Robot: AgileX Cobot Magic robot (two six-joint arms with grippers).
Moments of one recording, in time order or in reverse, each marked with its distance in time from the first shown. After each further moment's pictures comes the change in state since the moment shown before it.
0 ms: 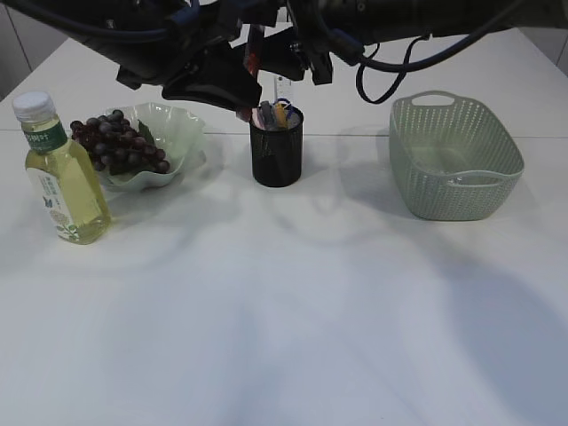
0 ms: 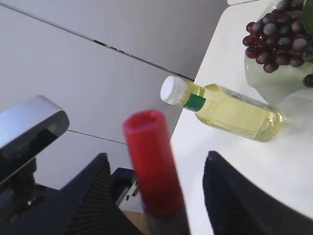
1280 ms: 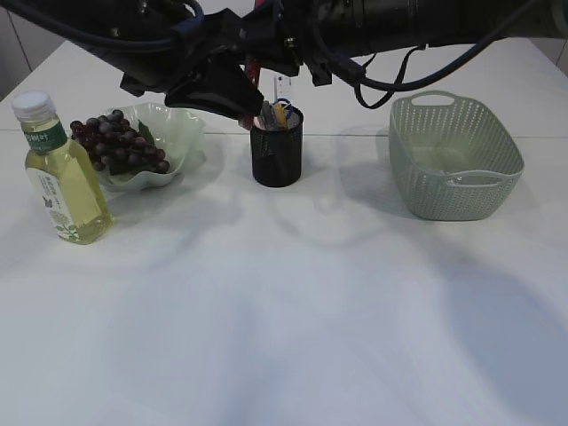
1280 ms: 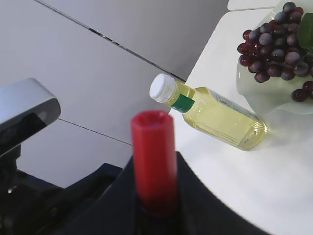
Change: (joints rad) left arm 0.000 0.018 -0.002 0.002 0.009 0.004; right arm 0.000 0.025 0.000 0.008 0.010 -0.148
